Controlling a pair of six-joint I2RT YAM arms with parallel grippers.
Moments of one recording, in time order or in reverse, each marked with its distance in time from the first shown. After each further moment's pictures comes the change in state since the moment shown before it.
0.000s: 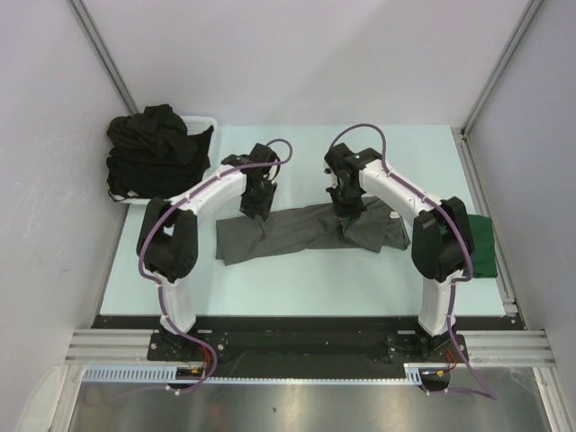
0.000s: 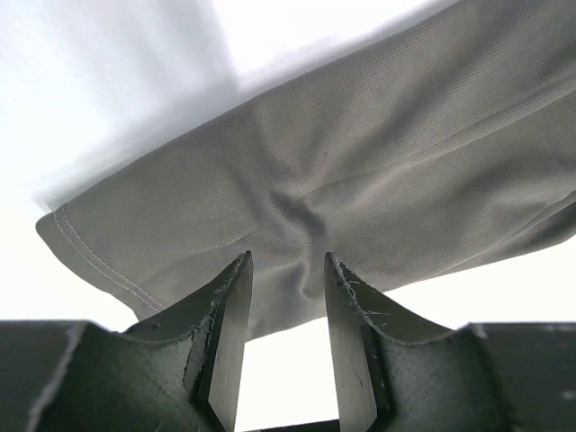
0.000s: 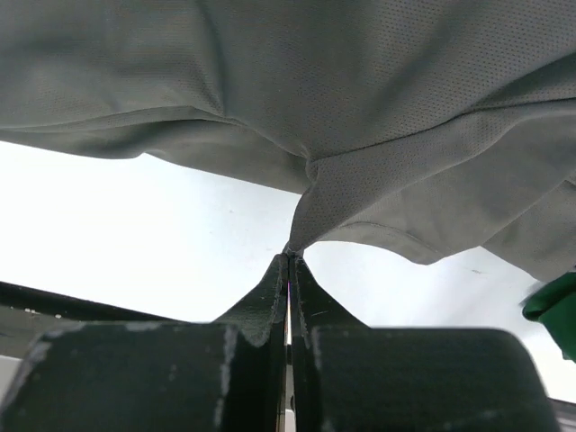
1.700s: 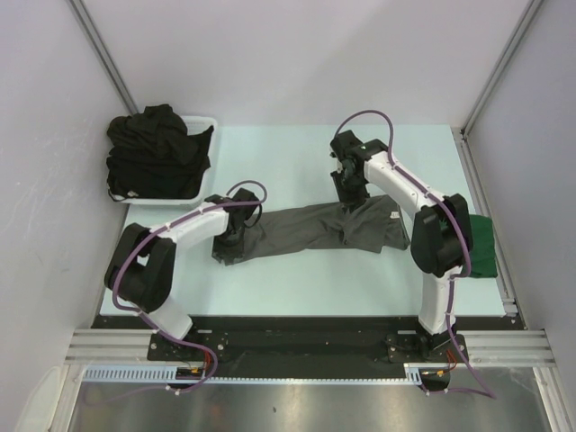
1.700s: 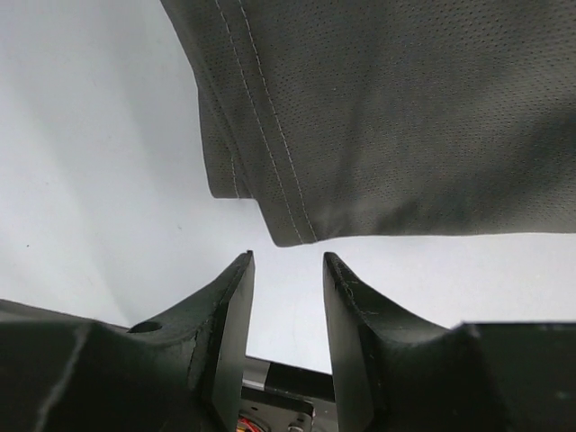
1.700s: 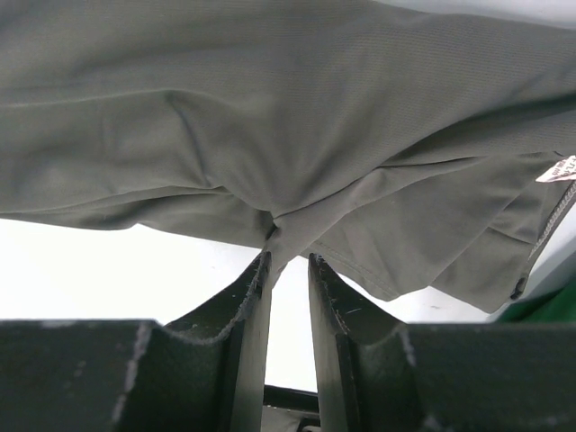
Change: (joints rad) left arm -0.006 -0.285 -0.509 -0.018 -0.221 -0.264; right arm -0.050 0.040 0.101 0.048 0.063 -0.014
